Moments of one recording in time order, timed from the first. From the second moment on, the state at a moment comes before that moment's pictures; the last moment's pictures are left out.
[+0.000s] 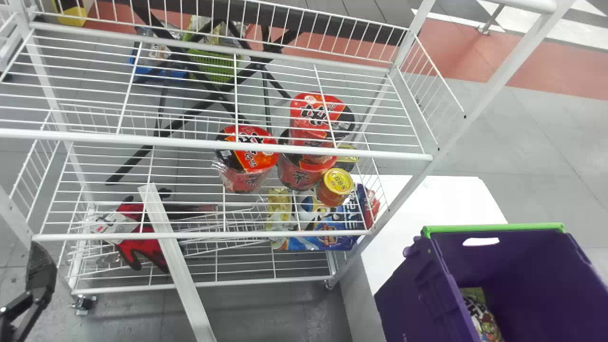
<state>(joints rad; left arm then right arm) 0.58 0.05 0.01 -1.64 0.05 -0.44 0.13 0.42 -0.40 -0.95 -1.62 0.13 1.57 0.92</state>
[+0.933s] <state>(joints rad) 0.57 0.05 0.01 -1.63 0.06 -0.49 0.16 0.35 -0.48 -0.56 -1.23 0.33 1.24 1.02</state>
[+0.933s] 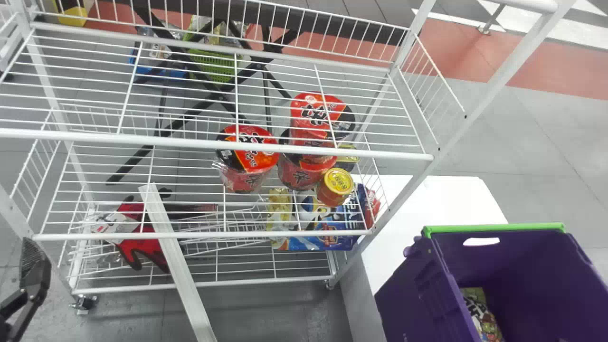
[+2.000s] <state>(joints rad) 0.54 0.05 0.01 -1.59 0.07 -0.48 0.15 0.33 -0.42 -0.40 -1.13 0.39 1.08 1.01</state>
